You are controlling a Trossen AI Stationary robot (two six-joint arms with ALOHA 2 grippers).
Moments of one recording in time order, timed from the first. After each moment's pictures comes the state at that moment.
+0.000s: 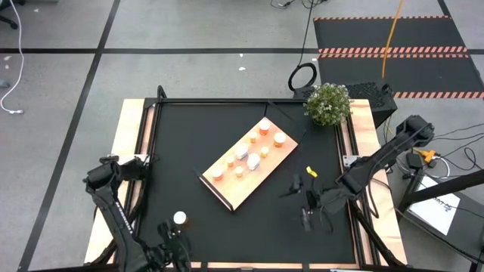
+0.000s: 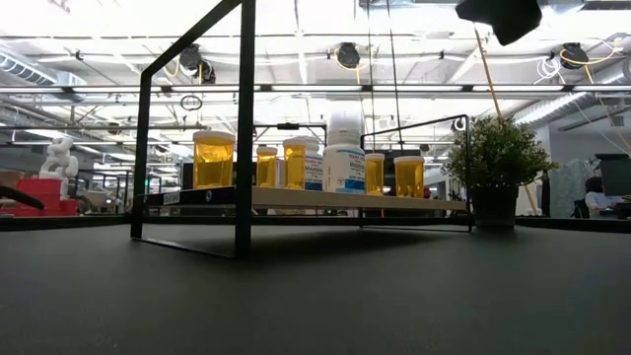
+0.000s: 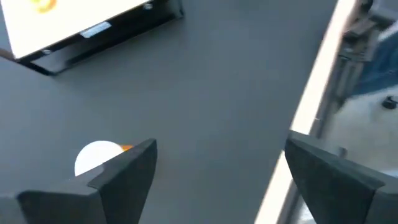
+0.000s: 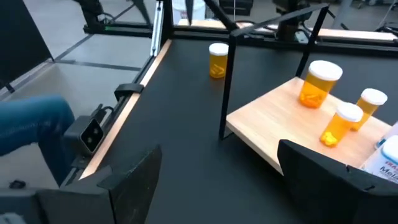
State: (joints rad) left arm -1.03 1.95 1.69 -1.28 -0.51 -1.43; right arm 0.65 1.21 0.65 0.13 0.45 0.22
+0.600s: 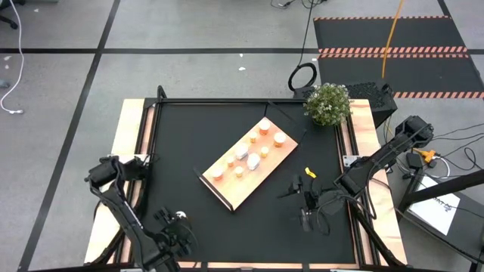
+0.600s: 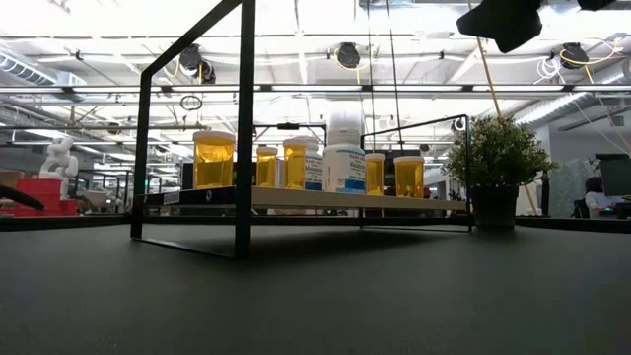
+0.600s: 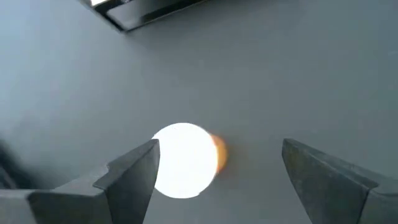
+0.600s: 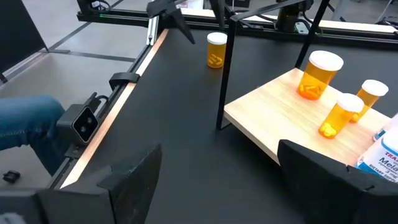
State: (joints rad) left arm -0.99 1.94 1.45 -1.34 -0.45 -1.61; right arm 0.65 1.24 0.65 0.11 0.45 0.23
